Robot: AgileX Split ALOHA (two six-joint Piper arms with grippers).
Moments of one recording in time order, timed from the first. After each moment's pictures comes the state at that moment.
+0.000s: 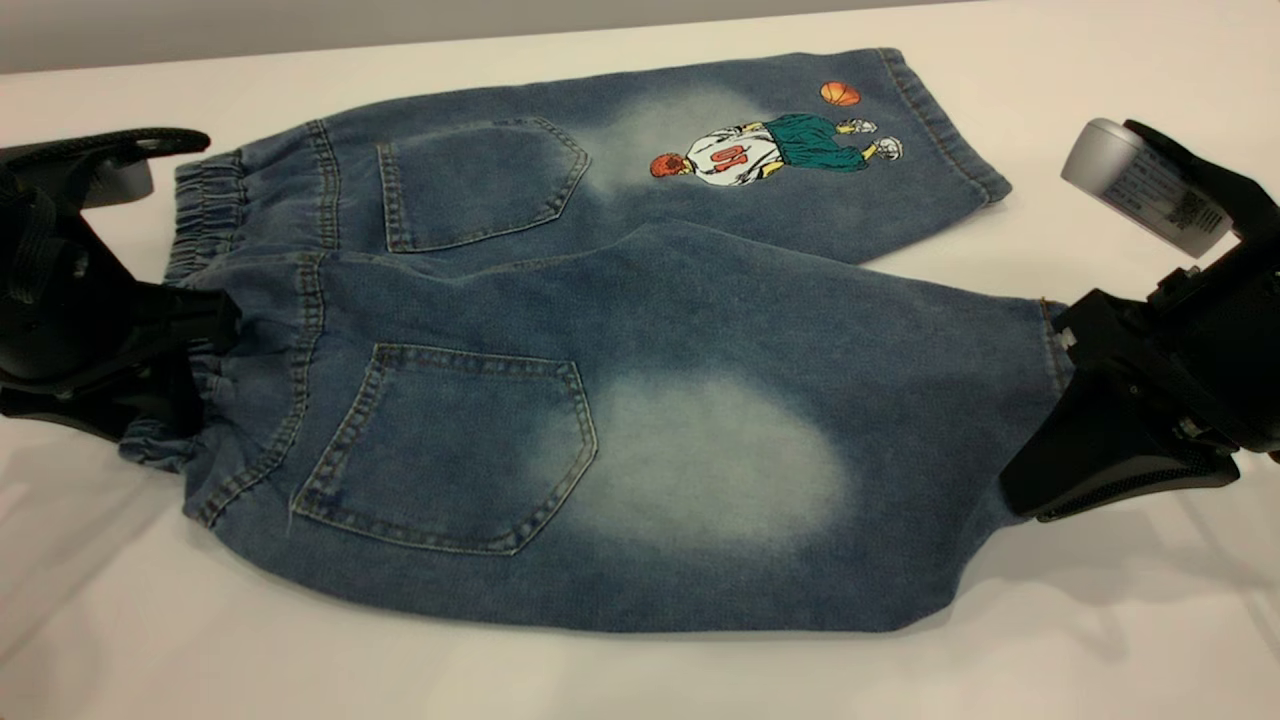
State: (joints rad) left arm -0.10 2.02 -0.74 -0.01 0.21 -0.20; right arm 0.09 1.97 -0.58 1.35 0.66 -1.29
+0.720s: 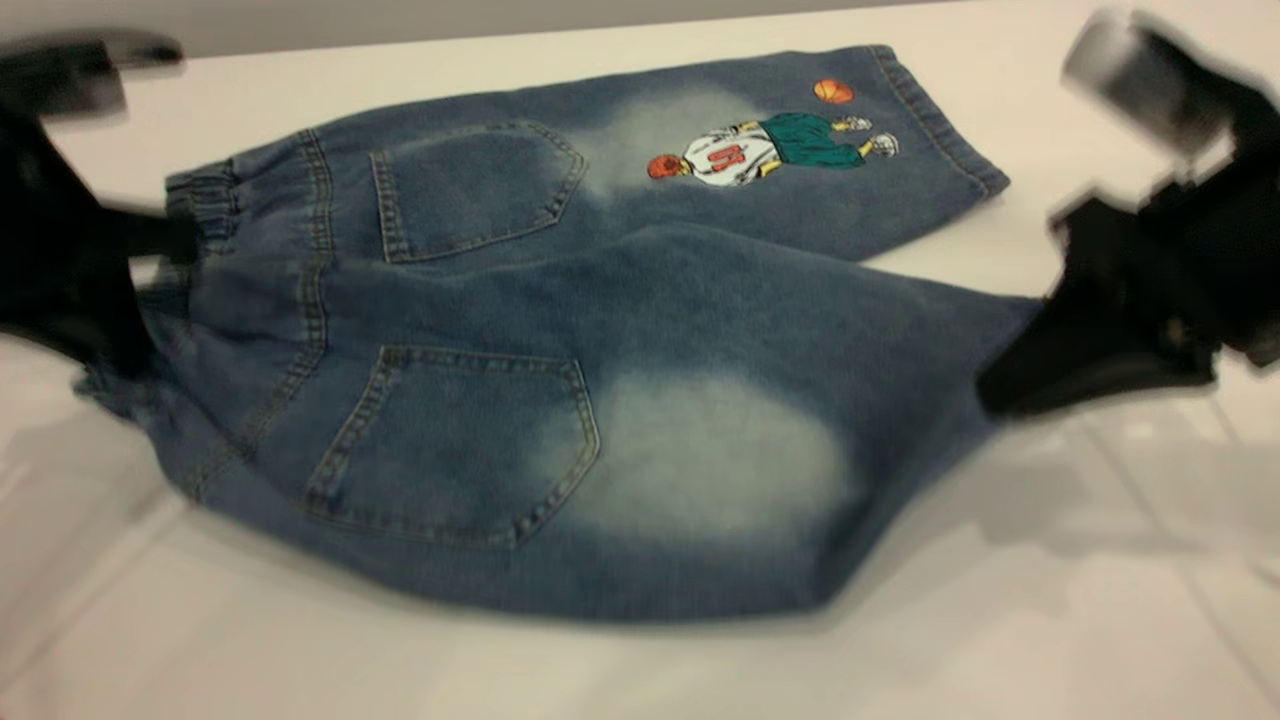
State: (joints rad) left arm -0.09 1.85 -0.84 0.00 0.47 -0.14; right arm 0.09 1.86 -0.63 1.33 0.70 -1.27
